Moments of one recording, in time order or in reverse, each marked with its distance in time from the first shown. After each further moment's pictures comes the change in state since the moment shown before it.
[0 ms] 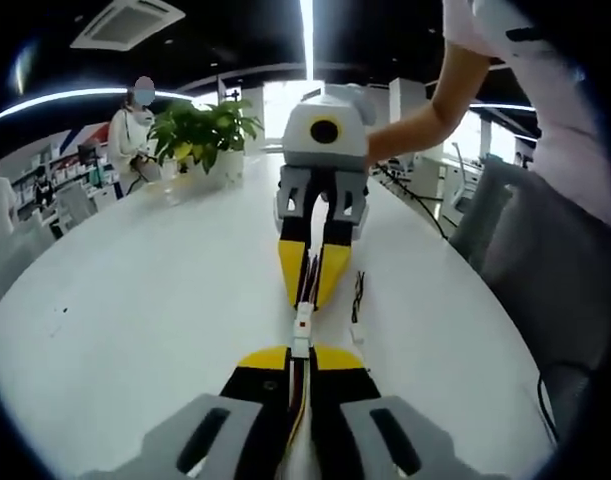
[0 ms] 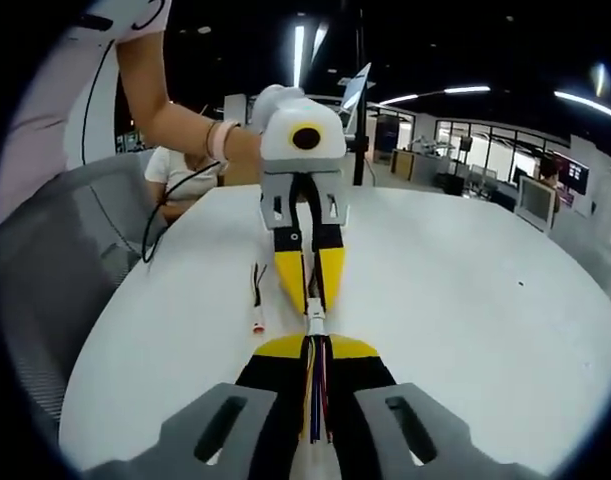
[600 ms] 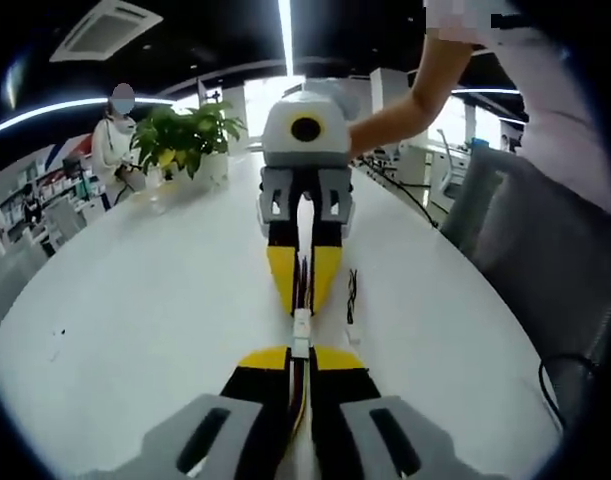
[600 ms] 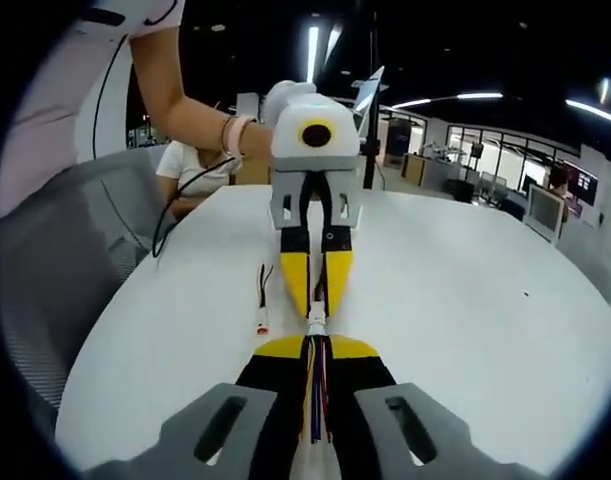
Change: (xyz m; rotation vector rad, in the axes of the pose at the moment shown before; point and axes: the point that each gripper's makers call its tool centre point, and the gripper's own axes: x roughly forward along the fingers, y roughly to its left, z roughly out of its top) left arm 0.003 -0.008 0.008 0.072 0.010 -0.046; right arm -0.002 0.002 0.002 -0.026 -0.011 0.042
